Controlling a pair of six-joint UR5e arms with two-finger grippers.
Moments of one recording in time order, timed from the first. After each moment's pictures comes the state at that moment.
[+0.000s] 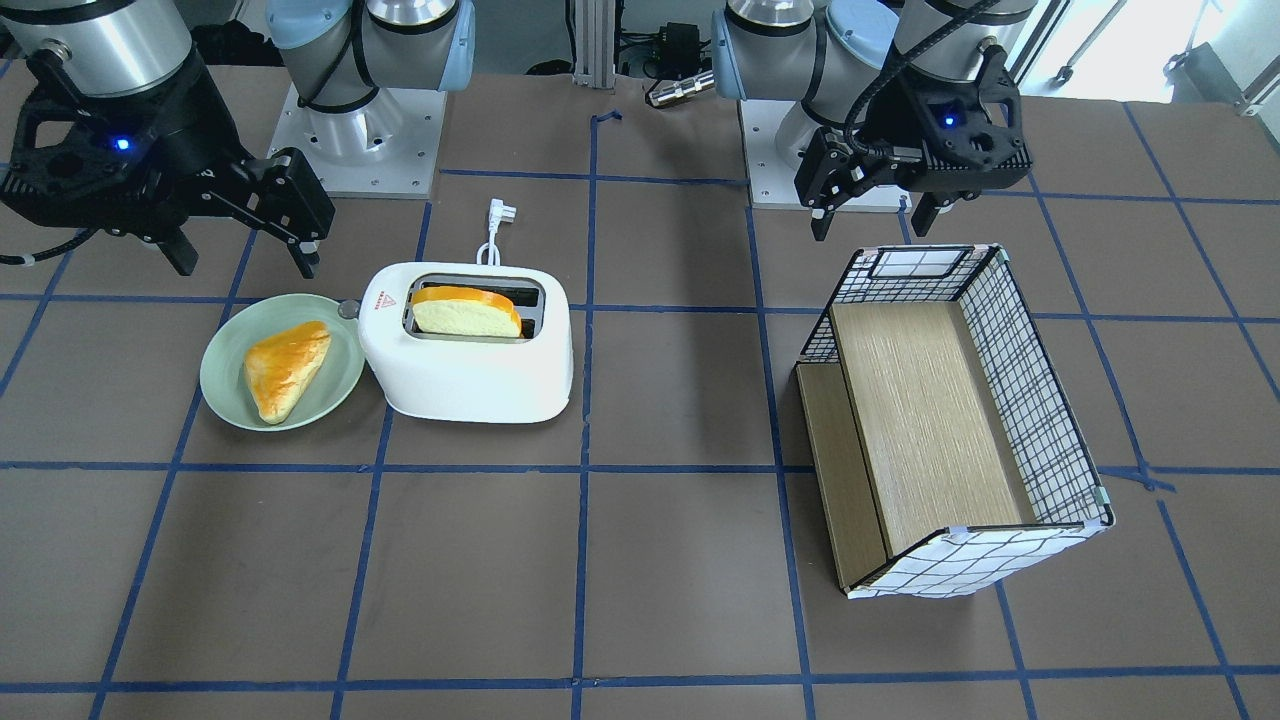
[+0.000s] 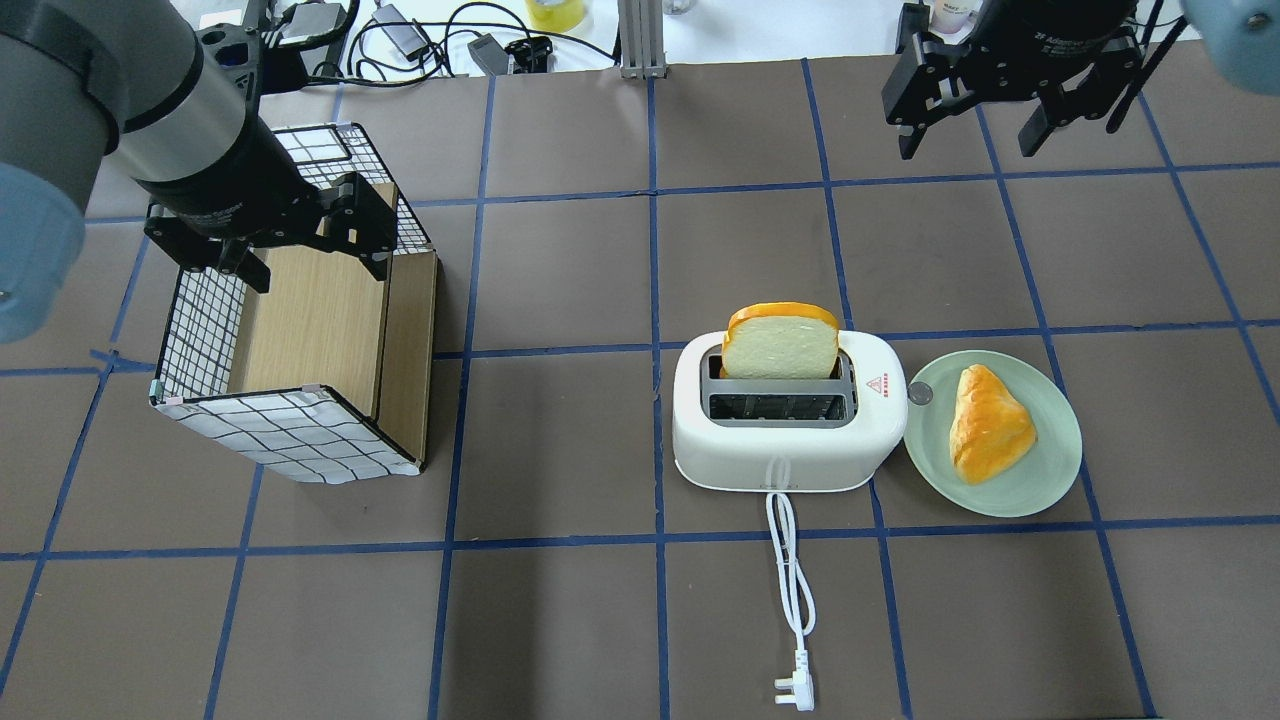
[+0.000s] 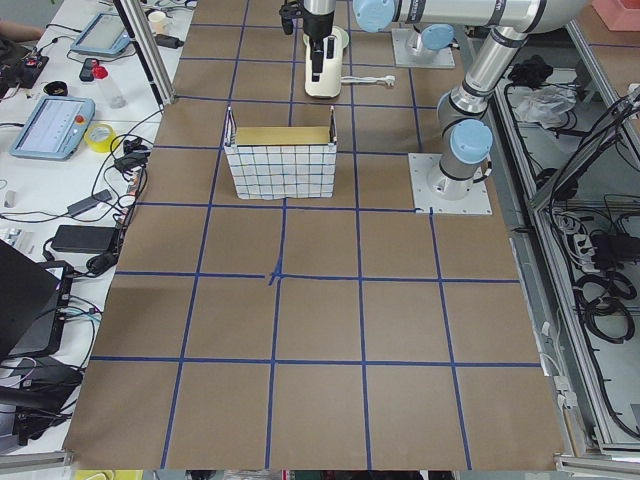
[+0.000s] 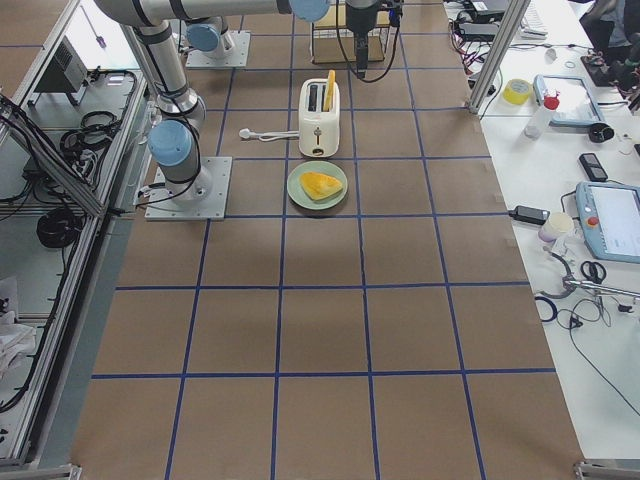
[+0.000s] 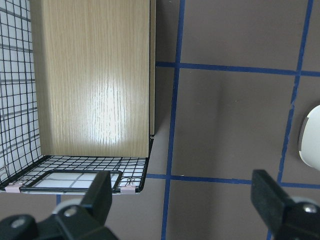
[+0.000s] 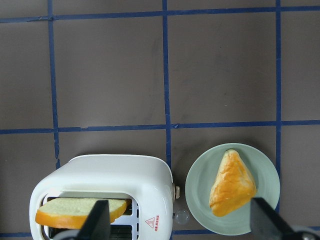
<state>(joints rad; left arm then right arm) -1.57 -1.46 -1.67 -1.52 1.59 -0.08 1.54 -1.53 1.45 -1.58 -1.55 -0.01</state>
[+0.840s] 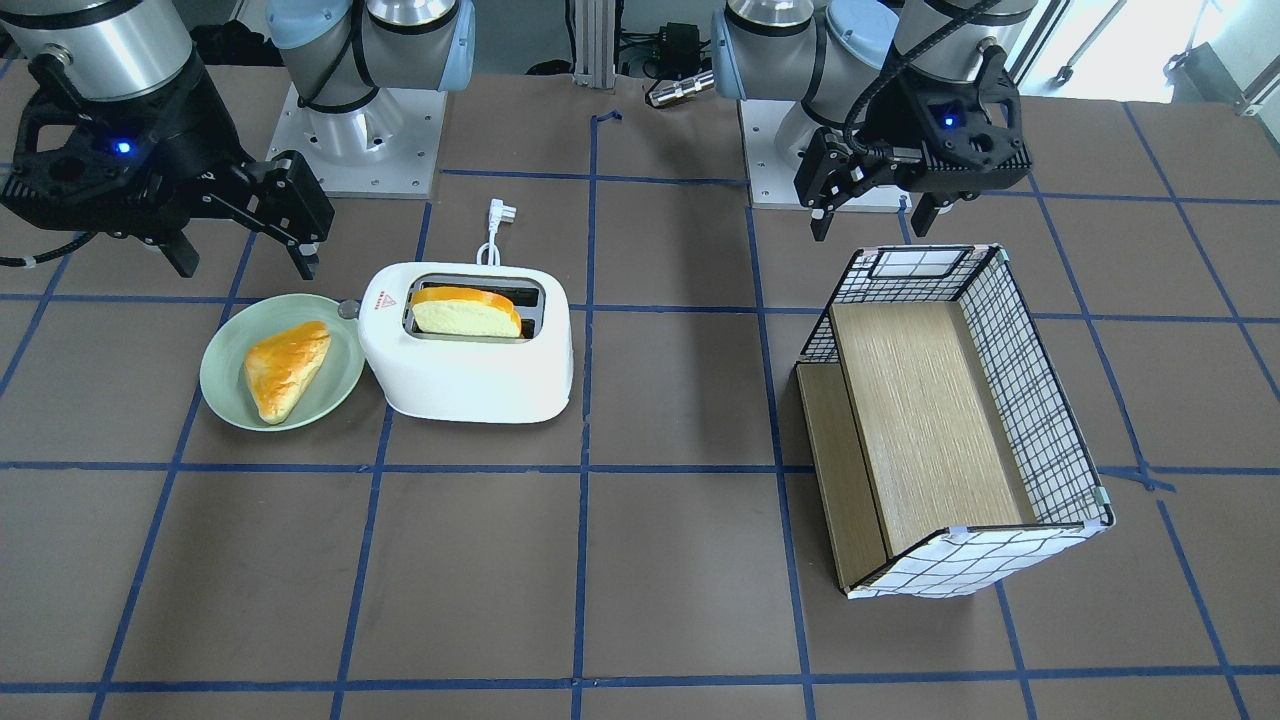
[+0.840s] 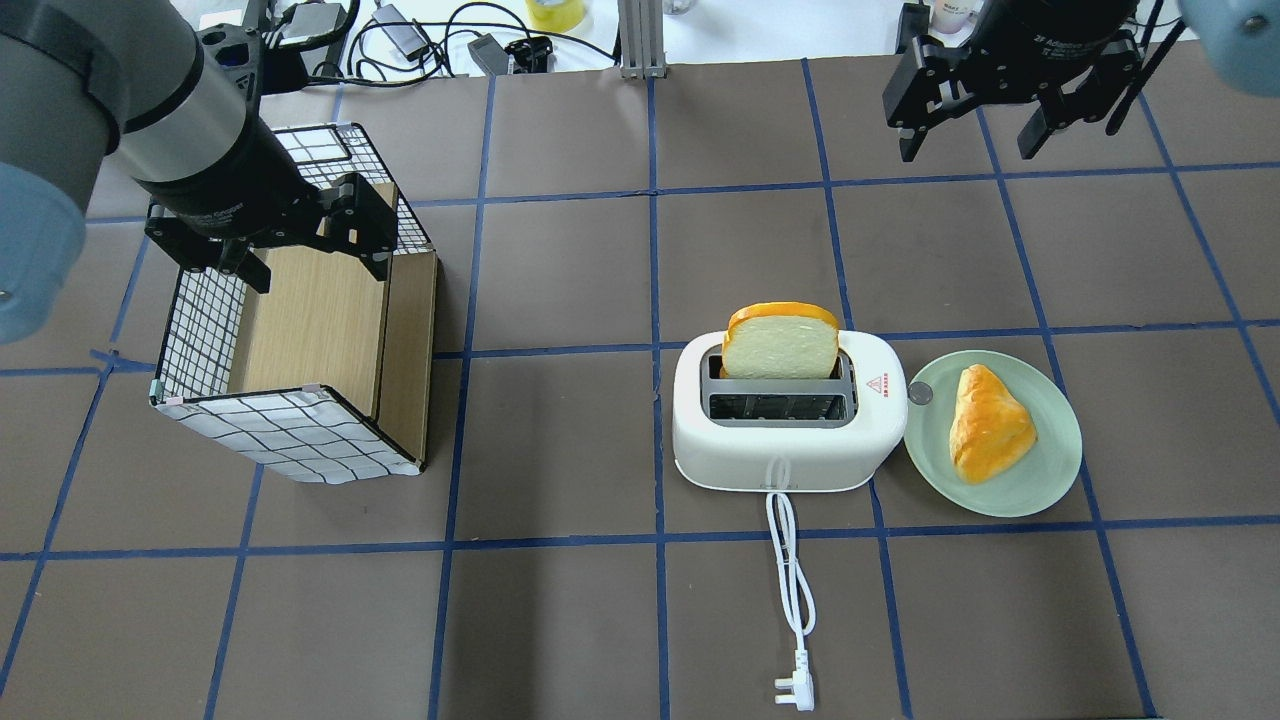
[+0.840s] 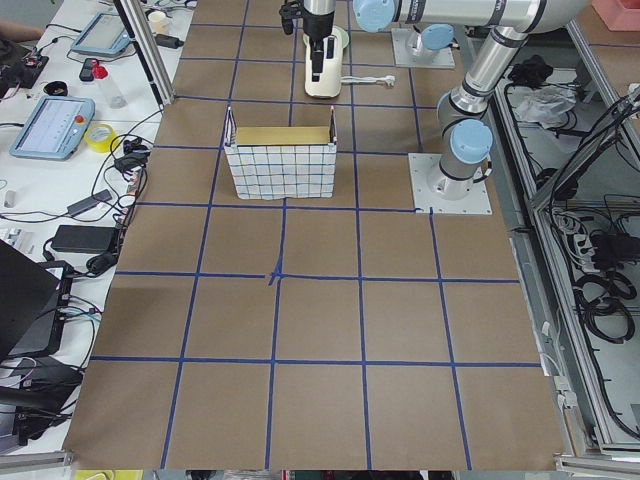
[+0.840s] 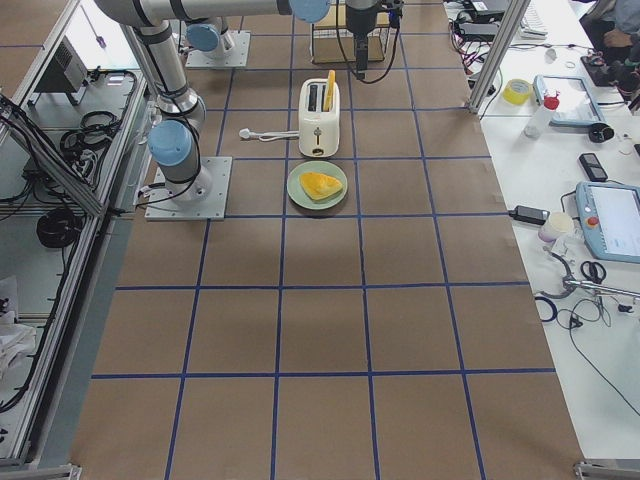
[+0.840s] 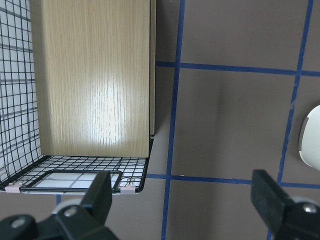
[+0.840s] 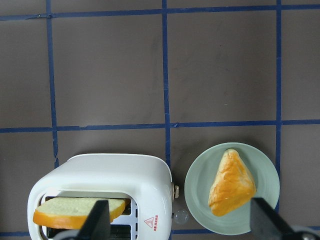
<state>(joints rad) -1.57 -1.46 -1.67 -1.52 1.59 -0.08 1.54 -1.53 1.45 -1.58 -1.55 -0.01</state>
